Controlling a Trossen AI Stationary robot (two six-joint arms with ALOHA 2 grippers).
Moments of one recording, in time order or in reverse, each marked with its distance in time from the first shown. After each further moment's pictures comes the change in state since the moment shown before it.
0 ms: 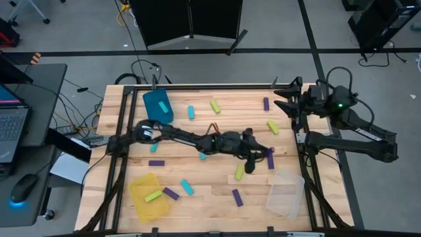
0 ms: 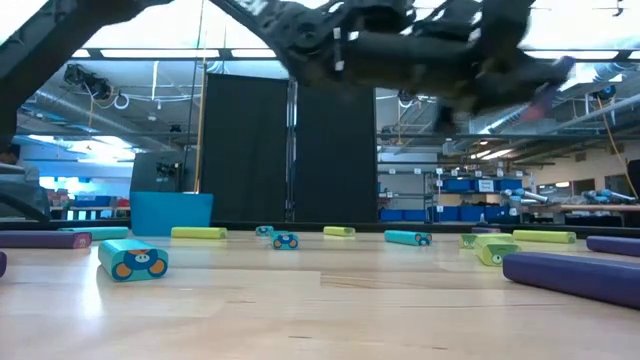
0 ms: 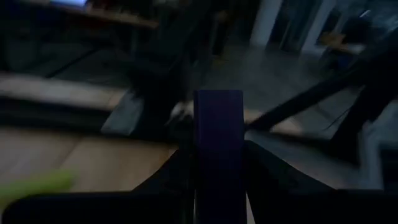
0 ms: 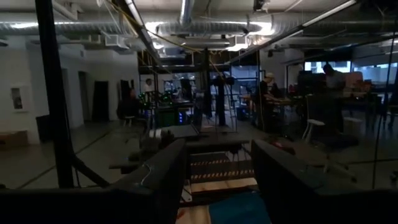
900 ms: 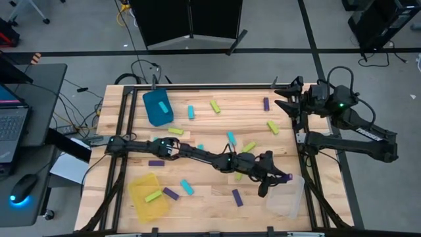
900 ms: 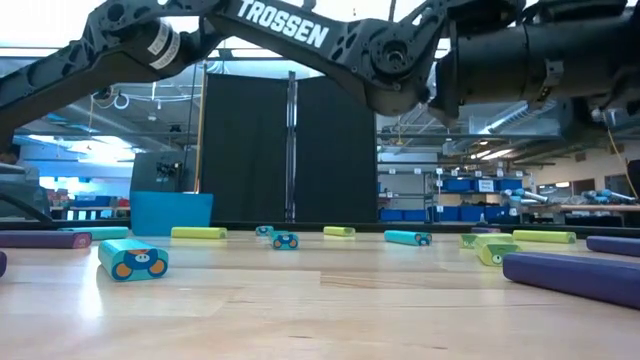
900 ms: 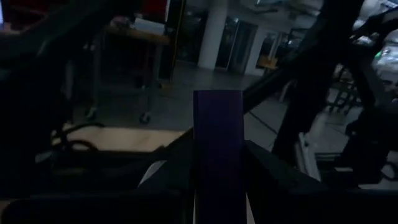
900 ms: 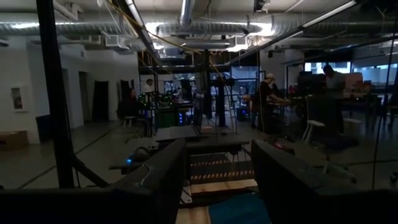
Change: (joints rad) left arm -0.108 0.437 0.612 -0.011 0.089 -0.015; right arm 0.000 0.001 0.013 -0.008 0.000 -0.001
